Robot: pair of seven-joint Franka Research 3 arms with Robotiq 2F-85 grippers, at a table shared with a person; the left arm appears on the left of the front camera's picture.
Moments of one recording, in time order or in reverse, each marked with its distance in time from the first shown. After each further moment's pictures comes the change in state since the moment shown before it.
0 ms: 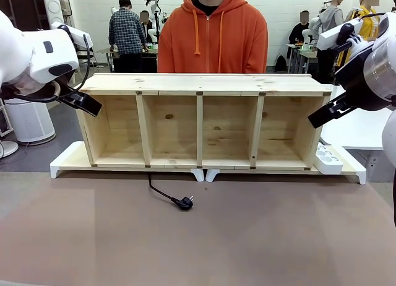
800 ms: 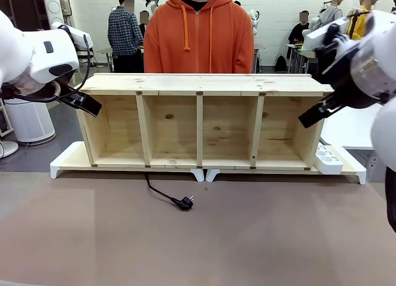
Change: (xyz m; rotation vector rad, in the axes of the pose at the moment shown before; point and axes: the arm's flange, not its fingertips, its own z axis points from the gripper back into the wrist) left arm 0.000 0.000 0.000 0.000 0.000 0.000; right arm 0.020 0.020 -0.003 0.035 0.004 0.075
